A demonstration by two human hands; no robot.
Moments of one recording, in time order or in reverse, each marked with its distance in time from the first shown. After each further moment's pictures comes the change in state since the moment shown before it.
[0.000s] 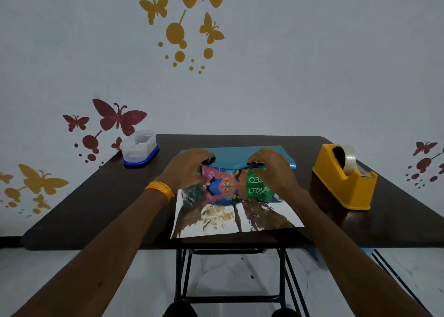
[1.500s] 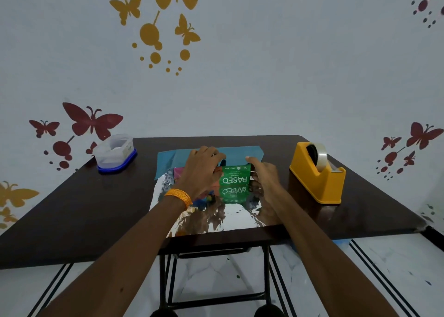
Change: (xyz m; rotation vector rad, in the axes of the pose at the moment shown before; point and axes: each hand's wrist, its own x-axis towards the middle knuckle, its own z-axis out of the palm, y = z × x) left_hand 0.040 0.083 0.034 0.118 0.195 0.050; right_hand -0.014 0.022 0.003 0.962 0.161 0.915
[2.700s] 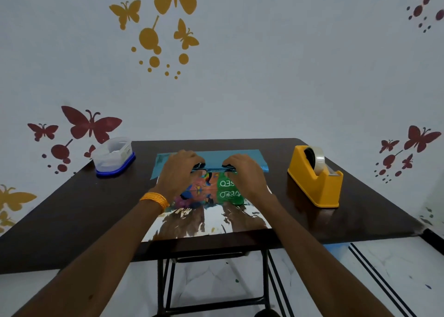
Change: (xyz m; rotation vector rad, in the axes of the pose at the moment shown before) left_hand -0.016 -0.041 -0.015 -0.092 0.038 -0.044; right_hand -0.017 -0.013 0.024 -1.016 -0.072 -0.894
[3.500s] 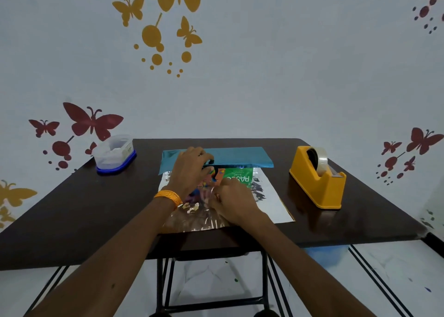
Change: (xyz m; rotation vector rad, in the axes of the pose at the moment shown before) left_hand 0.012 0.013 0.018 0.030 0.049 -0.042; right_hand -0.040 -0.038 0.016 -0.127 -0.273 -0.053
